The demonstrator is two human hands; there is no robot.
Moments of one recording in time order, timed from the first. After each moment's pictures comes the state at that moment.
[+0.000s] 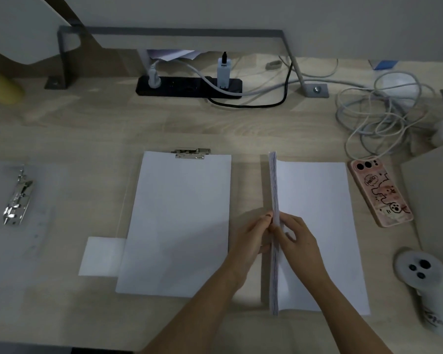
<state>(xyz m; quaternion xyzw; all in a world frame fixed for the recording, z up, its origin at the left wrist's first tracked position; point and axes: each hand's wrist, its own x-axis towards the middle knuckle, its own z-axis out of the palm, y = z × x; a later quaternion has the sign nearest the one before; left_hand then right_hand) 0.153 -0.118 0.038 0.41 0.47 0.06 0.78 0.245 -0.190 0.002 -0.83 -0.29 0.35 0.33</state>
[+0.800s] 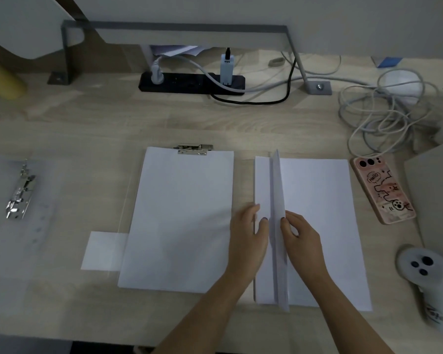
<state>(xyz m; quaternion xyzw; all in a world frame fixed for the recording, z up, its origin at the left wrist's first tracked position) 0.152 -0.128 0.013 0.61 0.53 0.11 0.58 0.240 -0.191 -0.001 -0.84 -0.28 0.31 0.36</state>
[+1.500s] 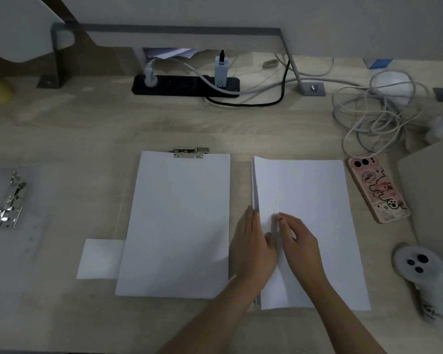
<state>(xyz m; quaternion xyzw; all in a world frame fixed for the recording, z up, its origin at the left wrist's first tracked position) 0.161 -0.144 -0.020 0.71 0.52 0.03 0.47 0.236 -0.191 -0.004 -0.85 -0.25 0.30 0.35</state>
